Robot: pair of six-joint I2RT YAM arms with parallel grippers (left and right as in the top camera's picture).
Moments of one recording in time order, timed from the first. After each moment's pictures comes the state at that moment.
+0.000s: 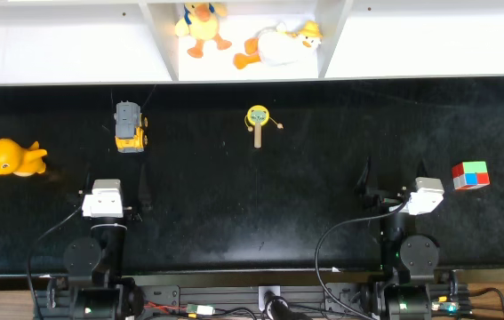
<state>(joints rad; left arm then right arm) 0.02 0.01 0.01 -0.08 0.00 0.11 0.03 0.01 0.02 -0.01 0.11 0.15</state>
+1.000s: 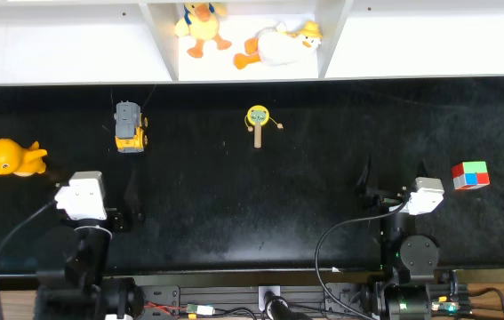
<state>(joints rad) 0.02 0.25 0.48 -0.59 0.01 -0.01 0.03 0.01 0.02 -0.01 0.11 0.15</state>
